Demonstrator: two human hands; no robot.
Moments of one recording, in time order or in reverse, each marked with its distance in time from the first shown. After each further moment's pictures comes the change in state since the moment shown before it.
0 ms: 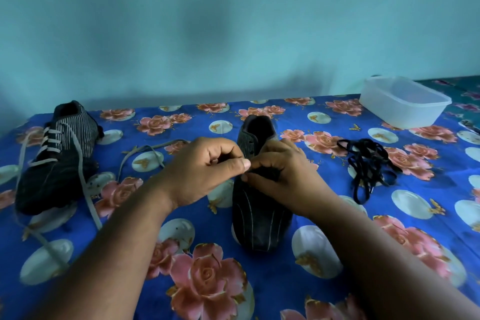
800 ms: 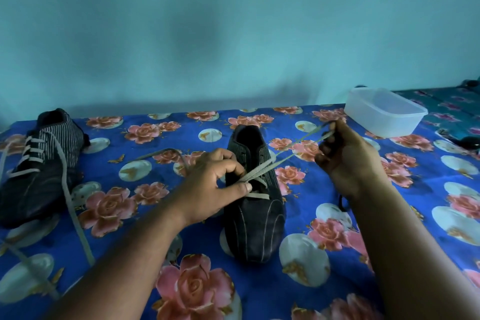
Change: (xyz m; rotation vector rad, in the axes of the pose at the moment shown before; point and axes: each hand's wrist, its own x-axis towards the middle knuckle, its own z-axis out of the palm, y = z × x) left_hand 0.014 -0.035 0.034 0.150 0.038 -0.068; right_hand 0.005 0.065 -0.078 1.157 0.596 0.797
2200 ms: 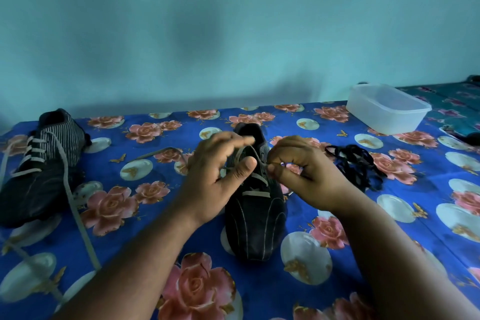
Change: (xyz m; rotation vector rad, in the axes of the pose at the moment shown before) left_hand 0.001 0.018 0.009 -0.027 0.304 0.169; right_hand -0.039 0.022 0.028 -1.086 -0.743 -0.902
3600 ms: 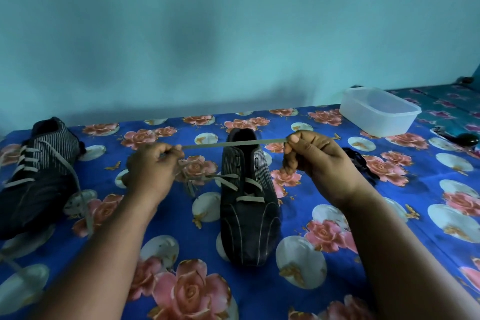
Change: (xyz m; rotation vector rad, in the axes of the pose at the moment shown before) left_hand 0.011 -0.059 -0.053 0.162 0.325 -0.472; right_hand -0.001 0.001 -0.019 0.855 0.206 0.426
